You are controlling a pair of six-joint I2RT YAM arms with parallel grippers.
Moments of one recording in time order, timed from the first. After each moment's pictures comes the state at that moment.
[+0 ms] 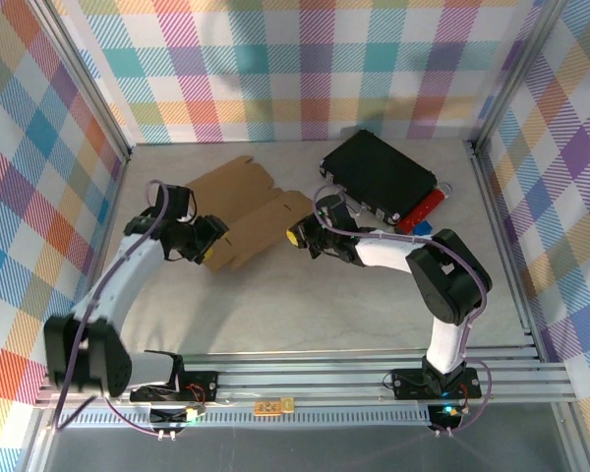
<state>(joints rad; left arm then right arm) -0.17 1.24 1.03 -0.76 0.27 -0.99 0.66 1.83 1.06 0.18 -0.30 1.66</state>
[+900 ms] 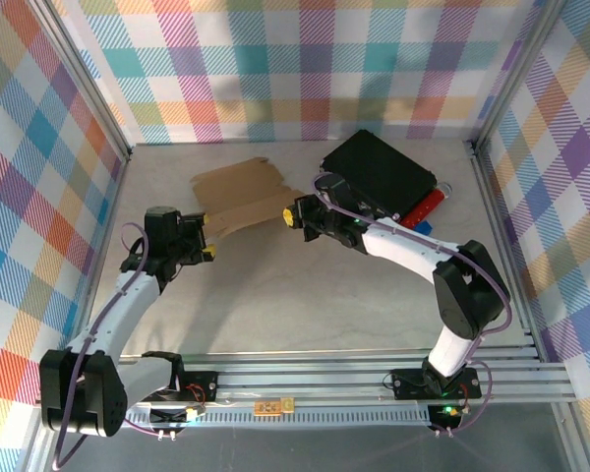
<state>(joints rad) -0.09 1.12 0.71 -0.24 0.22 -1.78 0.68 1.70 1.21 -0.05 -0.25 1.91</state>
